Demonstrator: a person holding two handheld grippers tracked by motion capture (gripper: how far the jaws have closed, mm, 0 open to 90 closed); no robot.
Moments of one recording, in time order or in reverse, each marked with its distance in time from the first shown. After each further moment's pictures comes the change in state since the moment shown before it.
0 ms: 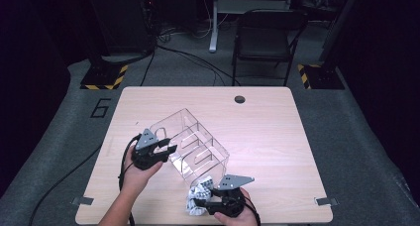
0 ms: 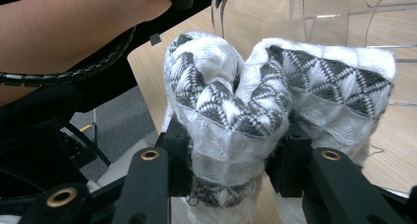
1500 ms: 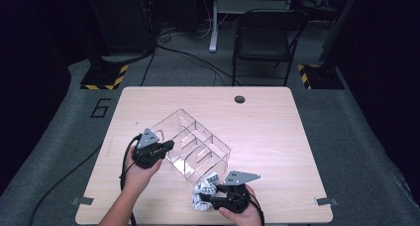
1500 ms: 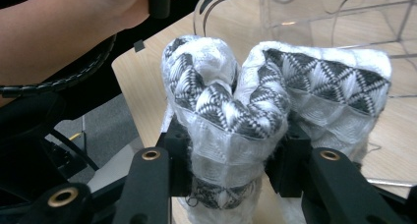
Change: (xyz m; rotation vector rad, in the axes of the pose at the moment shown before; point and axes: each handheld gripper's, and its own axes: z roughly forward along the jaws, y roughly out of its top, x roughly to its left) left arm -0.002 0.000 0.000 0.021 0.034 -0.029; right arm -0.013 0.002 -0.011 -0.018 -0.045 0.024
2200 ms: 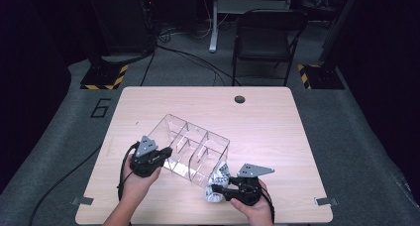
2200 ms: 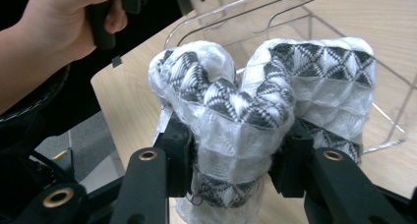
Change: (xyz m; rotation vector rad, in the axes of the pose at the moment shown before) left arm -0.020 -0.009 -0.019 0.027 0.041 -0.037; right arm -0.024 0.005 -0.025 -0.041 -0.063 0.050
